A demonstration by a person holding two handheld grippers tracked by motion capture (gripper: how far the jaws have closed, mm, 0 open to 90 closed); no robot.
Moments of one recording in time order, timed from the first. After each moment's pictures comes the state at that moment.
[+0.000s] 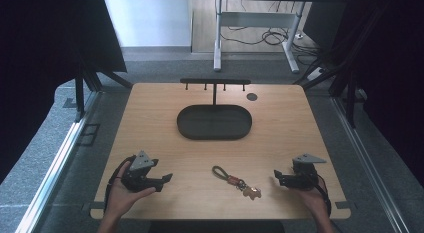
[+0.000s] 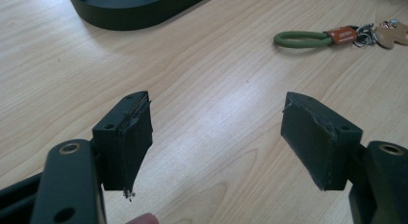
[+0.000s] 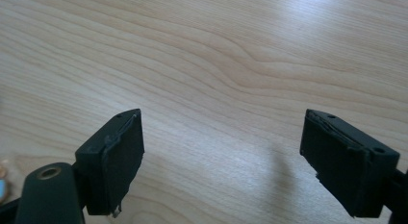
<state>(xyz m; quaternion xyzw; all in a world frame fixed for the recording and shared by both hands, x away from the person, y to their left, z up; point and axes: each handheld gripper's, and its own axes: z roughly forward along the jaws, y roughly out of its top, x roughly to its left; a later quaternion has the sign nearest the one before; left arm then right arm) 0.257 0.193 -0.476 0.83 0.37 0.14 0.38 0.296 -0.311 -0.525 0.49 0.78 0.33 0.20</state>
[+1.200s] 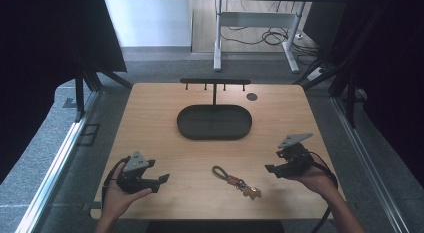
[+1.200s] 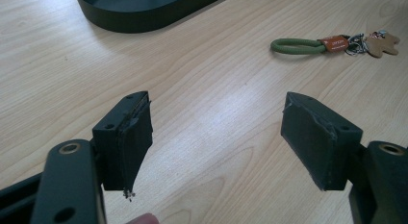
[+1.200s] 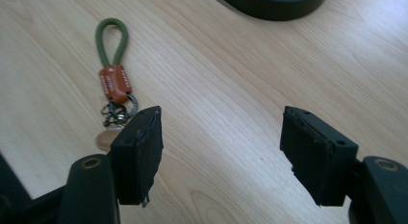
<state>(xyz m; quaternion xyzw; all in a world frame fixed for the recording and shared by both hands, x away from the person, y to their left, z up) 0.251 0.203 -0.471 0.82 0.38 0.14 0.40 0.309 -0.261 -0.427 0.34 0.89 0.28 0.12</state>
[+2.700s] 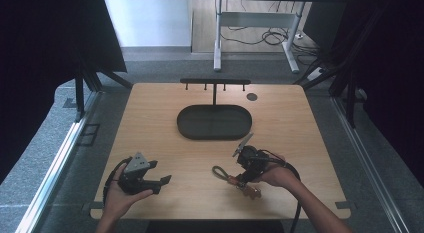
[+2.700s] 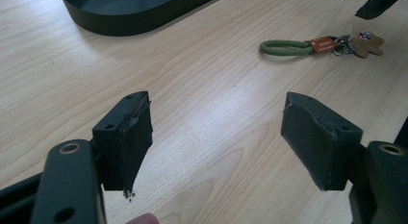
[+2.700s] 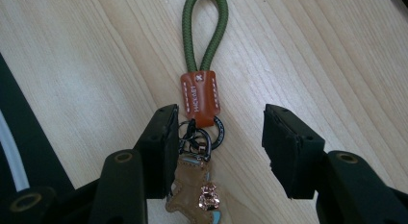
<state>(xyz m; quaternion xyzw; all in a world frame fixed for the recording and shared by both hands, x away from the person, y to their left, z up) 0.249 0.199 -0.470 0.82 0.37 0.13 0.41 0.326 -0.156 -0.458 0.25 0.96 0.16 0.03</state>
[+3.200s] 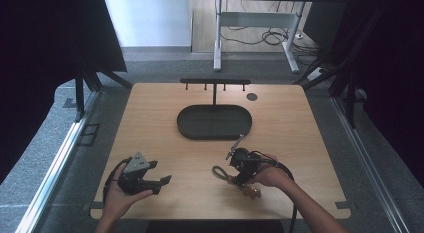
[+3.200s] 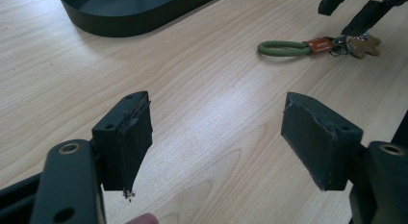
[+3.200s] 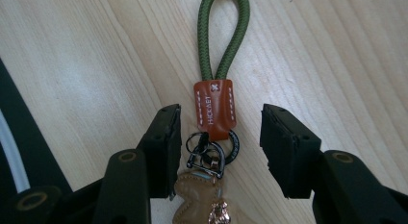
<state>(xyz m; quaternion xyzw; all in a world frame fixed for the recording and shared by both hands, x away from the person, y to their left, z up) 0.249 0.200 -0.469 0.82 0.37 0.13 0.41 0.329 -0.138 -0.472 0.23 0.96 0.13 0.01</state>
